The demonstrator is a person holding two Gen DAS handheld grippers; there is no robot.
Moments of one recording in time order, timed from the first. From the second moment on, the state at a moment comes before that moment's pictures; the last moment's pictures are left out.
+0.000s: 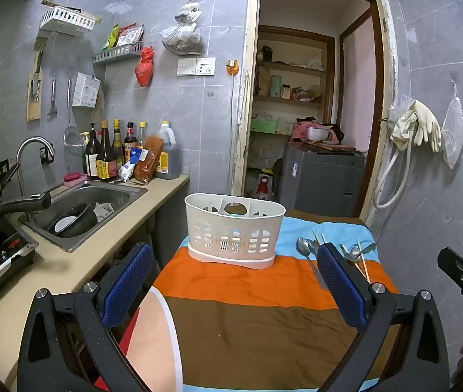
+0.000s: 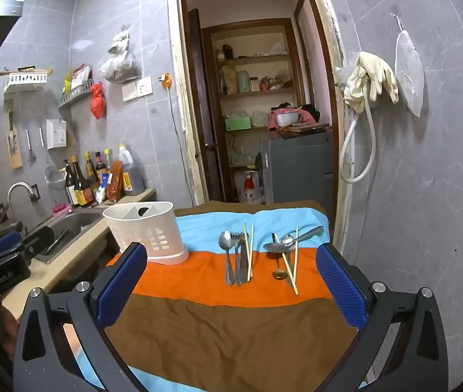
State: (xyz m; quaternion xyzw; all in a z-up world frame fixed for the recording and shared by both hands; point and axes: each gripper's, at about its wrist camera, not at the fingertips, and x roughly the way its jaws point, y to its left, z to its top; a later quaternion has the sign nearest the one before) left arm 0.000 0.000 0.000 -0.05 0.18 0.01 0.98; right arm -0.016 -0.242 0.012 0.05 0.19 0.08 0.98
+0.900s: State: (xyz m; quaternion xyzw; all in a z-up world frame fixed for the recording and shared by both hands) left arm -0.003 -0.004 0.002 -0.05 0.18 0.00 0.98; right arm -0.022 -0.246 0.015 0.05 0.18 0.08 0.98
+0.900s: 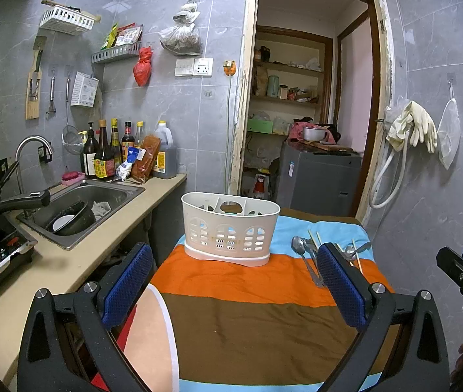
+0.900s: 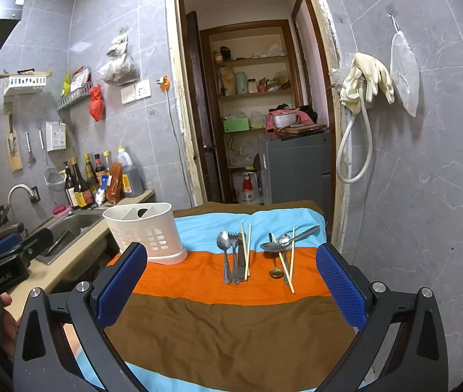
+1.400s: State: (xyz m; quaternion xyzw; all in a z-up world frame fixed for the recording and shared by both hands) left arm -0.003 -0.005 0.004 -0.05 0.18 0.00 0.98; right arm -0.022 -0.248 0.015 0.05 0.18 0.08 0.98
